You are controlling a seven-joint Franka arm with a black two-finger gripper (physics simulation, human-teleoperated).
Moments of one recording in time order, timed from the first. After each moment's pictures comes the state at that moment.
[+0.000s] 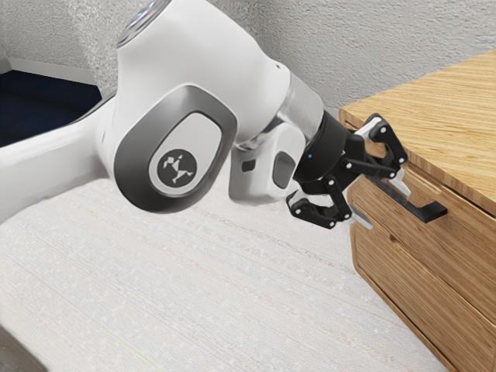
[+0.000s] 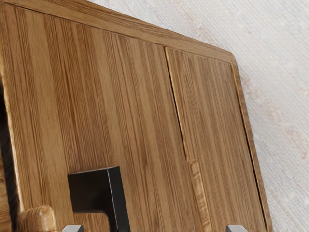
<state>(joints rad) -0.36 -0.11 -0.06 -1.75 -0.19 2.26 1.93</state>
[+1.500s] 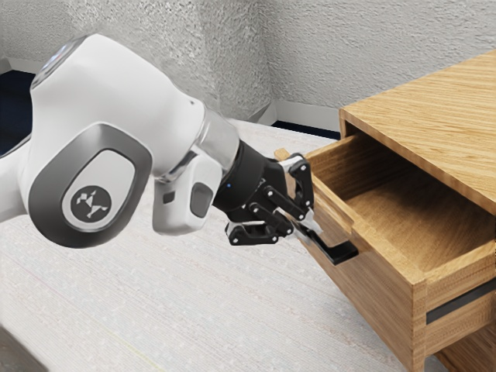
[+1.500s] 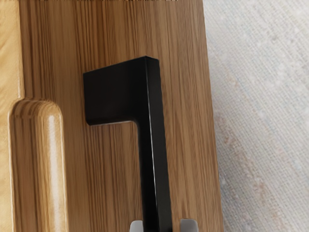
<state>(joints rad) -0.33 -0.35 -0.01 -2.03 -0.21 2.28 1.91</state>
